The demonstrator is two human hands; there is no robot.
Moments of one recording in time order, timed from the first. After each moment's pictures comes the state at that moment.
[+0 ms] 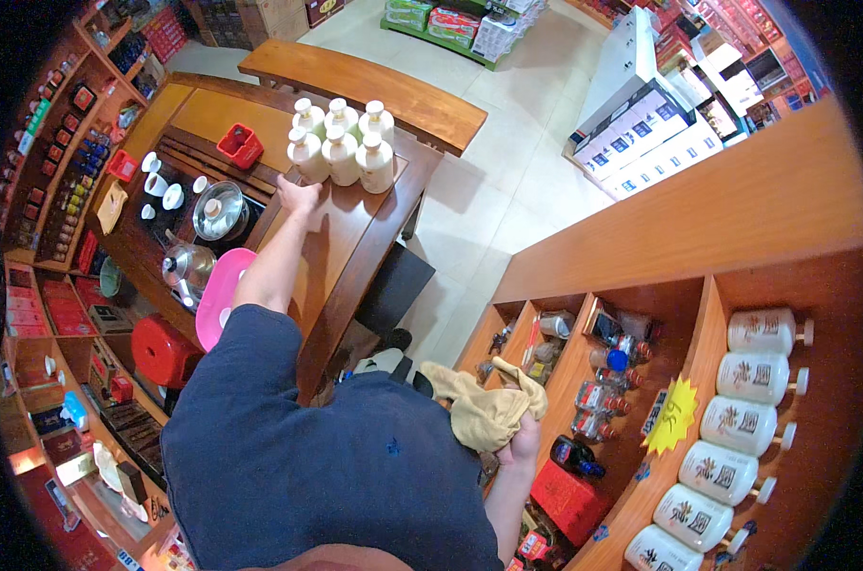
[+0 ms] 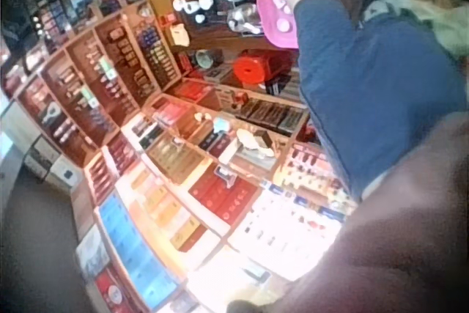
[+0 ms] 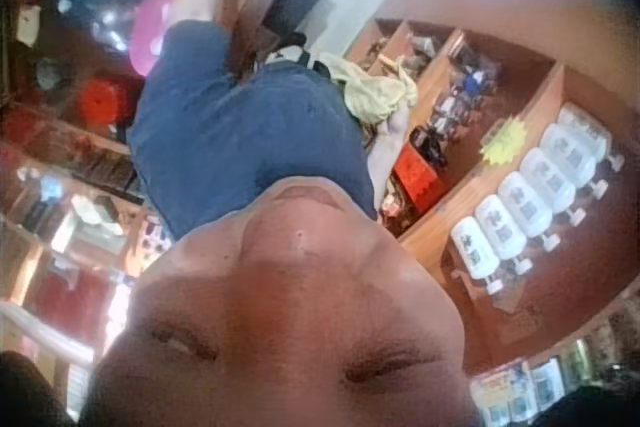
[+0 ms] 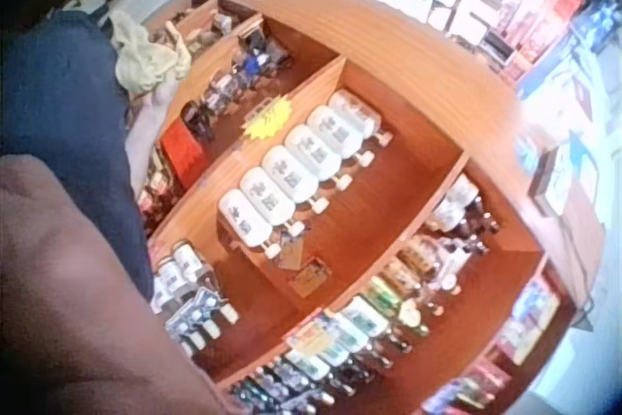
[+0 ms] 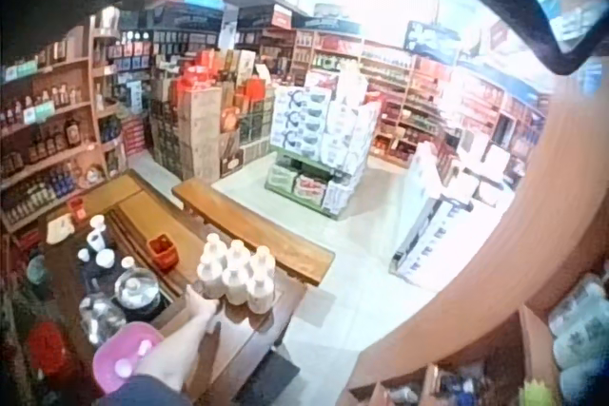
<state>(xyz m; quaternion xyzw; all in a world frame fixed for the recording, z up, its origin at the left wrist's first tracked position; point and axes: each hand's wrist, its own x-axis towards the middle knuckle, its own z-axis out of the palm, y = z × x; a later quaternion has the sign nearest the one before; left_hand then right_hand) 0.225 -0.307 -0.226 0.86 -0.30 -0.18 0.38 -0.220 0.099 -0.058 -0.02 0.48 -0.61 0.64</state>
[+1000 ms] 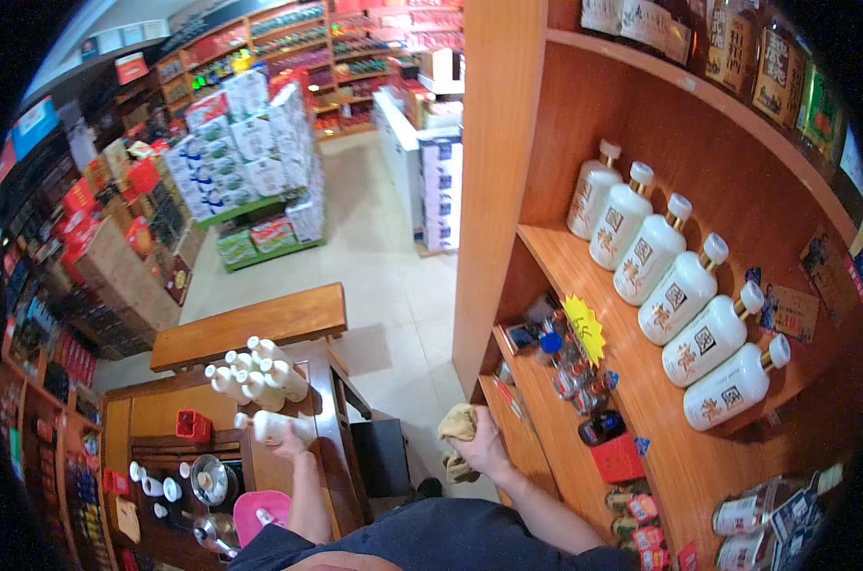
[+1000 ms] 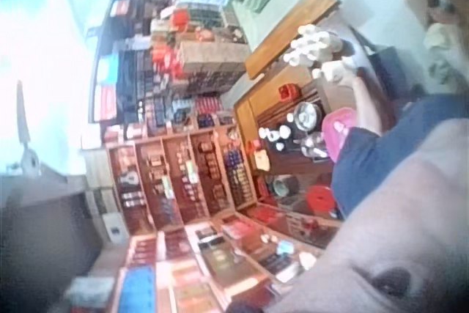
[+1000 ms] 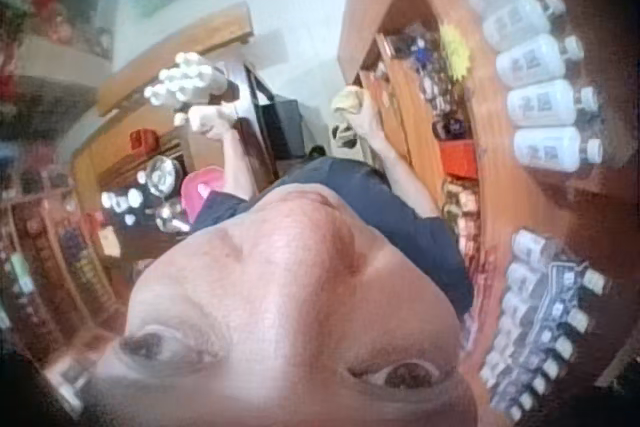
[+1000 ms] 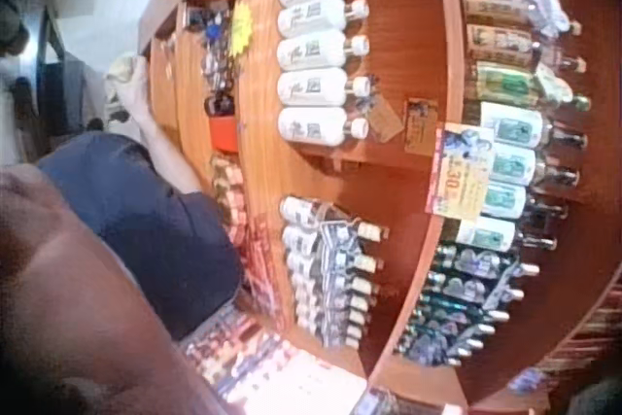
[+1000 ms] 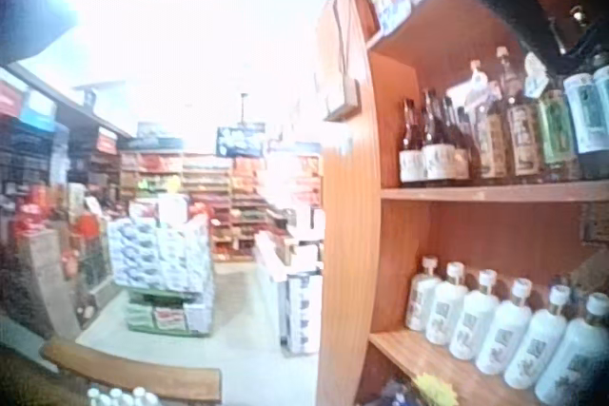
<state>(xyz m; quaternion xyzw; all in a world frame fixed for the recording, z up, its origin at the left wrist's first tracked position) 0.148 -0.234 -0.269 0.68 -0.24 -0.30 0.62 -0.186 0.050 -0.061 -0.37 0.76 -0.46 0.26</state>
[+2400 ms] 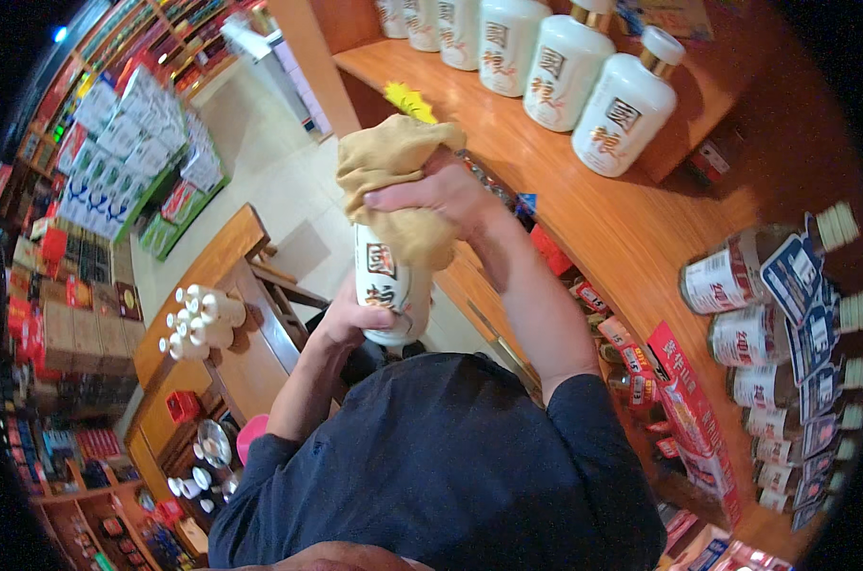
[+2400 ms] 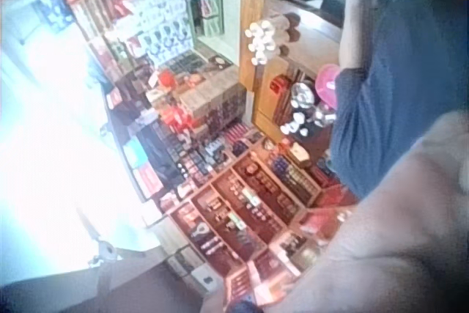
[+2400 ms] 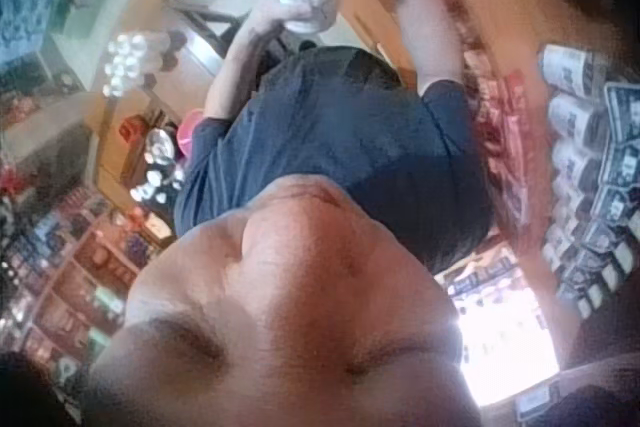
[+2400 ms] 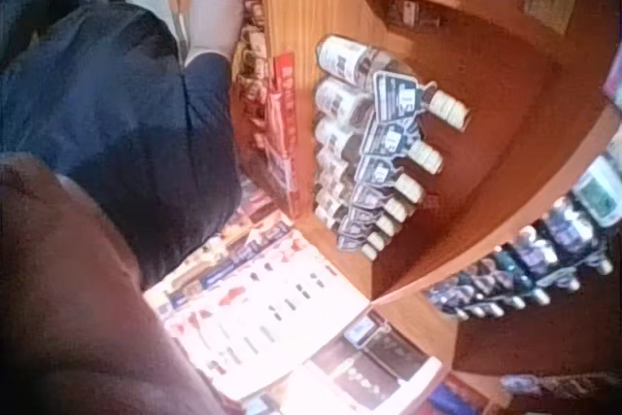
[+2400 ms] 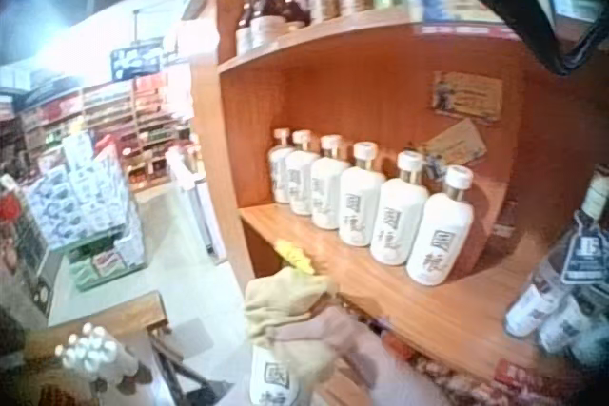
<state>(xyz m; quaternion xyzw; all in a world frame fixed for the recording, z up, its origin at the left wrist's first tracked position) -0.082 0.028 0.039 0.00 -0.54 -0.84 -0.05 -0.251 0.143 0.114 -0.35 0.44 -0.74 0.37</state>
